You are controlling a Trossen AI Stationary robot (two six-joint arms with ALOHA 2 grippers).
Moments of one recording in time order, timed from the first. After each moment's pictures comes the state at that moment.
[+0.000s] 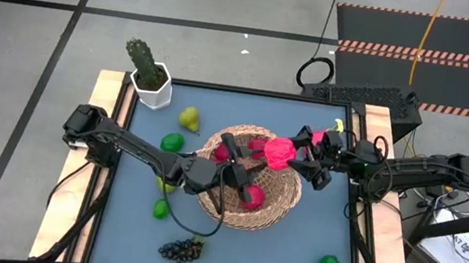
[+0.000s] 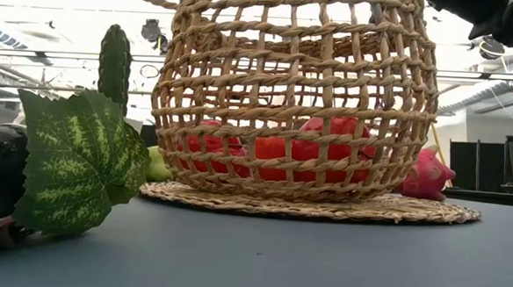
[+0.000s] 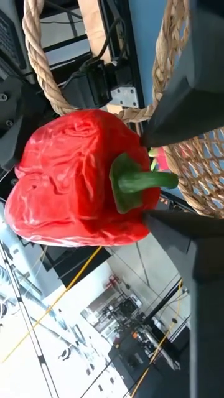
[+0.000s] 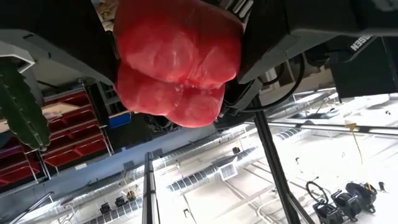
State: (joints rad) left arm -0.28 1.77 1.34 0.42 -0.76 0.55; right arm -0.02 0.96 0.40 0.97 -0.13 0.44
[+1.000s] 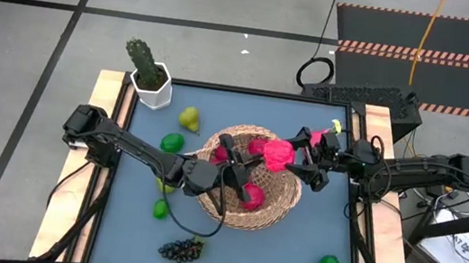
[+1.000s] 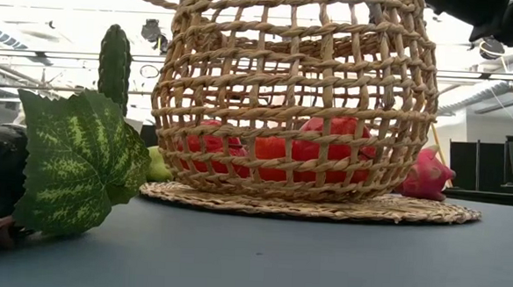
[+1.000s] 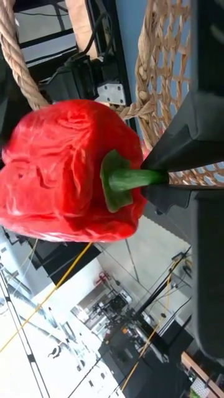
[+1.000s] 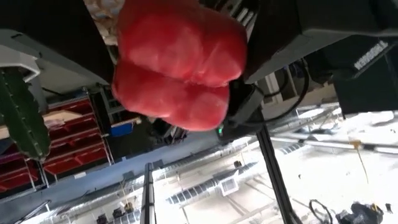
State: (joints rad) left arm -0.28 1.77 1.34 0.36 -0.81 0.52; right arm -0.02 0.95 0.40 0.90 -0.16 0.40
